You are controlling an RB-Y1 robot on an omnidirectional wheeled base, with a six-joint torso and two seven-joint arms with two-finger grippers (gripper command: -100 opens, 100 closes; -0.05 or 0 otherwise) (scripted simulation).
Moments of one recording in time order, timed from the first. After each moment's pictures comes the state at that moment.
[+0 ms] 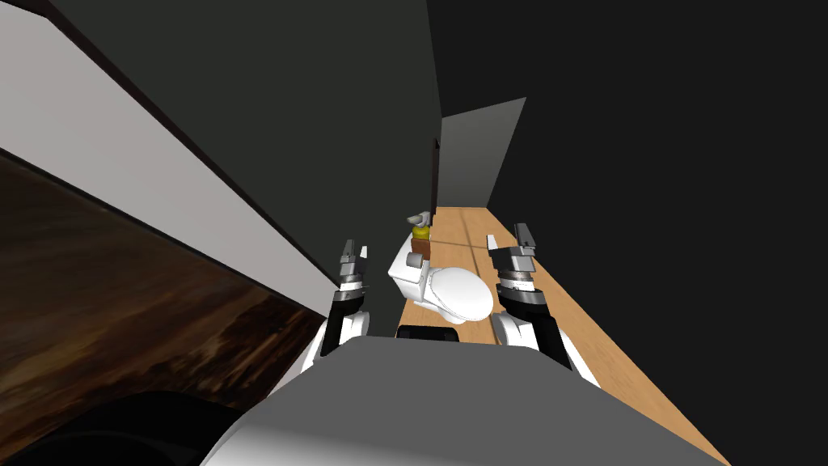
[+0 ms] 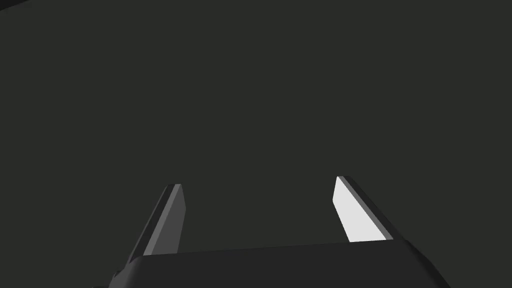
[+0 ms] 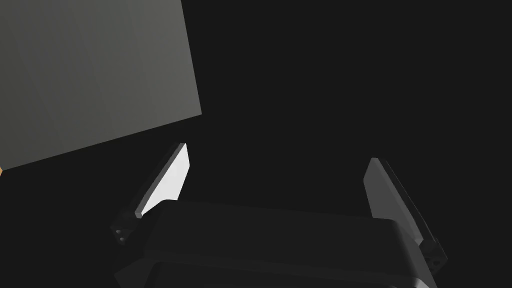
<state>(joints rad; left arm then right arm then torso) 0.52 0.02 -0.01 -2.23 -0.04 -0.41 0.13 0.49 -0.02 0.05 -2.31 0.06 -0.43 -0.11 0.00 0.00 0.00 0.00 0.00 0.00</state>
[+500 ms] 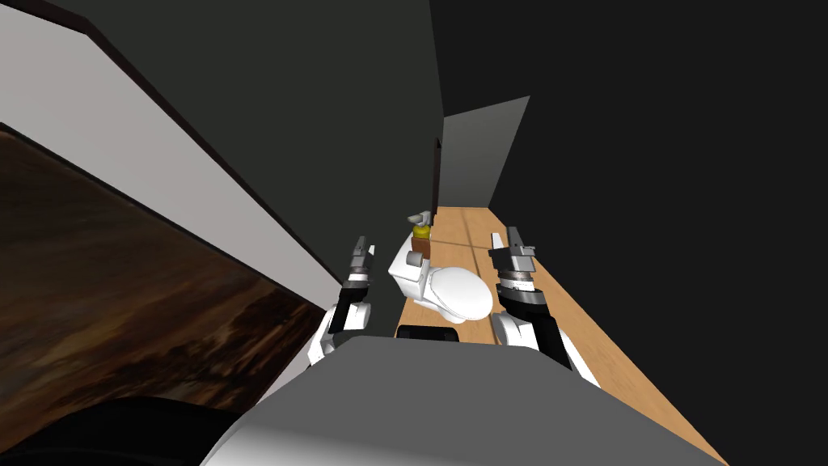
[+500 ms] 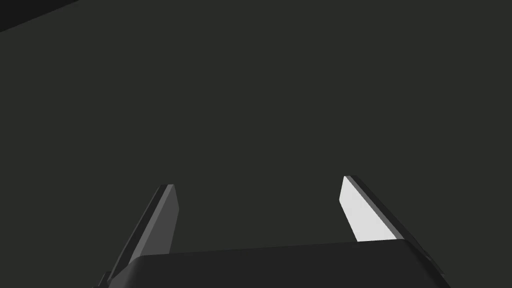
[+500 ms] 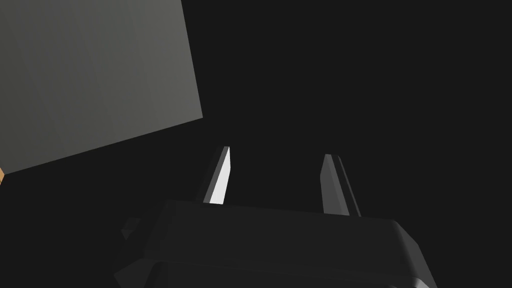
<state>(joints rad) 0.40 0.11 -0.01 -2.15 -0.07 -0.27 0.13 0.49 -0.02 0.05 -2.31 0.06 -0.43 -0.11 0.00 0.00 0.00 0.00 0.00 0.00</state>
